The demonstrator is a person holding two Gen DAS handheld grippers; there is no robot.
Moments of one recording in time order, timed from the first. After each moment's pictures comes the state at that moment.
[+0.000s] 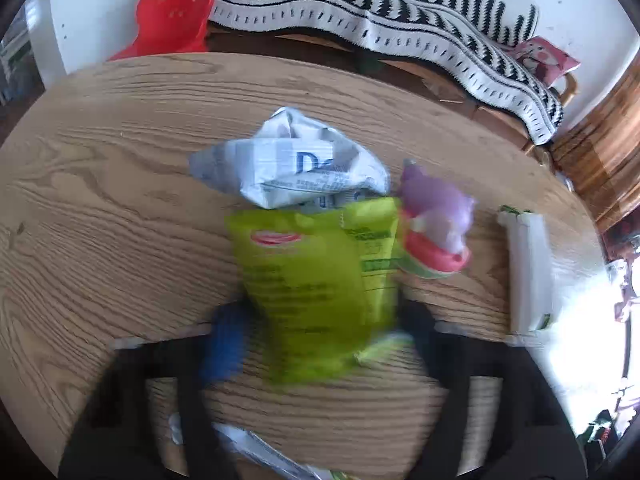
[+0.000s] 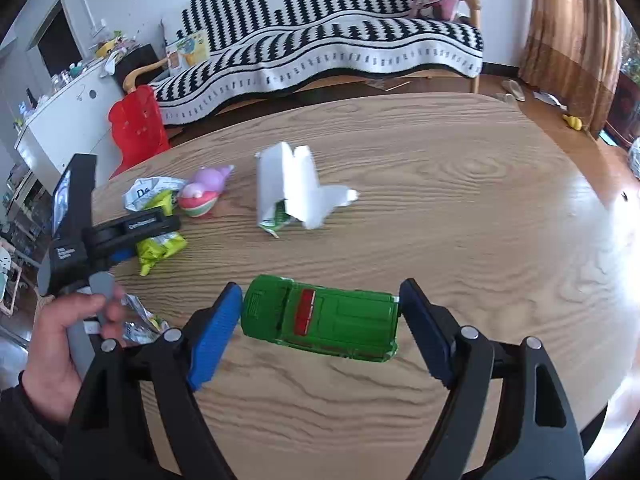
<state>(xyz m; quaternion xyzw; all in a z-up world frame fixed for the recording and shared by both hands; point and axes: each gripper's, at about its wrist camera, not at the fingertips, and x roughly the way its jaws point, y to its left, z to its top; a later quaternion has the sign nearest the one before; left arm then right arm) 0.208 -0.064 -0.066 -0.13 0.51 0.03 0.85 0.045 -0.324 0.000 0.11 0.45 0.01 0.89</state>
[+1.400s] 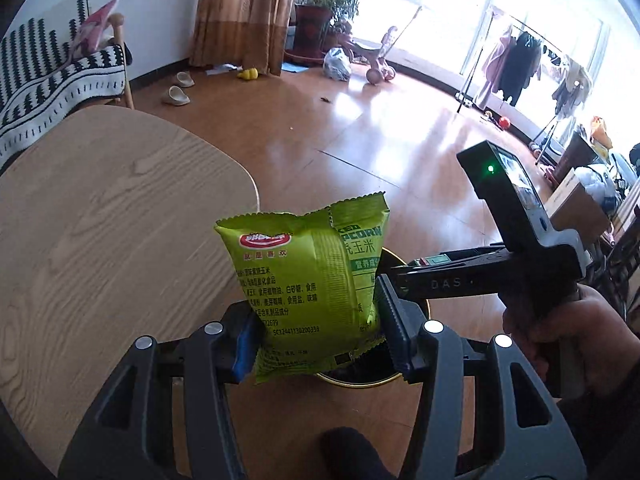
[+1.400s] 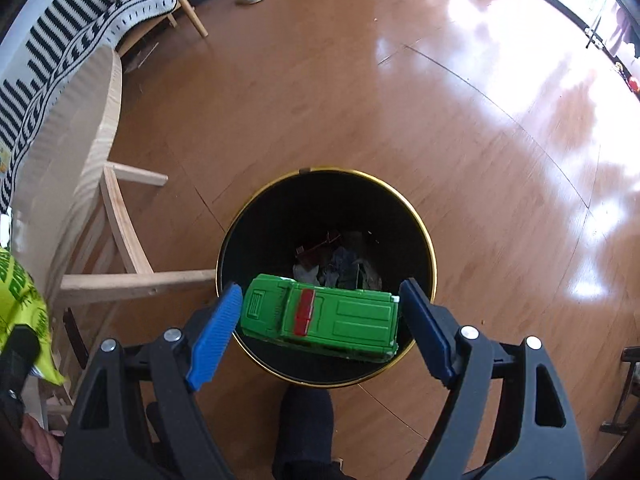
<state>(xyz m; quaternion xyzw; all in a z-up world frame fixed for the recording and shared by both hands) -0.096 -0.525 -0.066 0.16 0.40 -0.51 0.74 -0.237 -0.709 -0.133 0.29 0.55 -0.25 0.74</state>
